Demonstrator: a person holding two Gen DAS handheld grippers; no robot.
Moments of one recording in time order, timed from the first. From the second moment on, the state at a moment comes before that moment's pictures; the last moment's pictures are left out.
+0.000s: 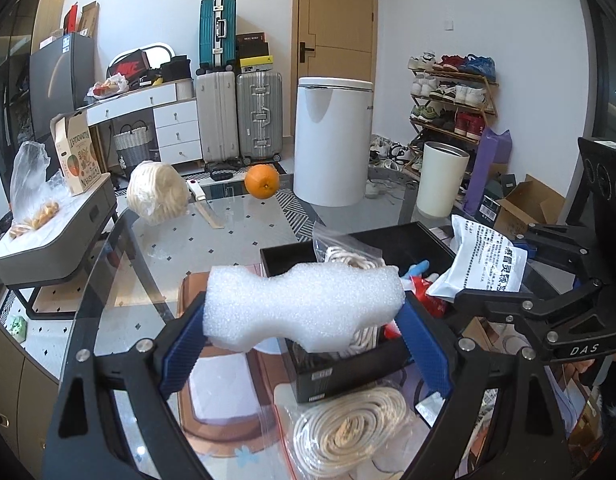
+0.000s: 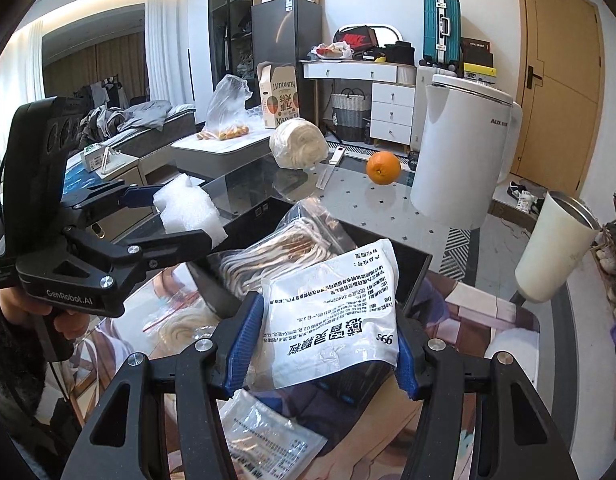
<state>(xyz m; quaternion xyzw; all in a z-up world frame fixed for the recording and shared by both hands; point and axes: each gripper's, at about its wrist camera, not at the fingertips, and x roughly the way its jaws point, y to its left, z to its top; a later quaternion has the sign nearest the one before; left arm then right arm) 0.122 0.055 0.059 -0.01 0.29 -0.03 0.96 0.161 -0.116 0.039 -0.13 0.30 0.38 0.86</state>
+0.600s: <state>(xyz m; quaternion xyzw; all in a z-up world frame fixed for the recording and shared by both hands) 0.149 0.049 0.055 0.01 0.30 -0.03 0.95 0.195 -0.097 0.030 -0.15 0.32 0.40 0.84</state>
